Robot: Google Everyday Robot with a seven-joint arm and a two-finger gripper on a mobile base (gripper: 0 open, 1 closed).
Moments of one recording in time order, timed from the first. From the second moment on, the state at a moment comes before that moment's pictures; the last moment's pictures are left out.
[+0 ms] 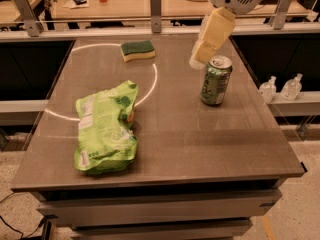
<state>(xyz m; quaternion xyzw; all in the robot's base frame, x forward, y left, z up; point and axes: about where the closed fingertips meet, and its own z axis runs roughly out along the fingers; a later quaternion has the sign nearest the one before) 0.562 -0.093 1.017 -0.61 0.74 0.03 0.28</state>
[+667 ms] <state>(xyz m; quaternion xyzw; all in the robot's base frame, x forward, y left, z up) 0.616 -0.026 0.988 -0.64 0.69 0.00 0.33</state>
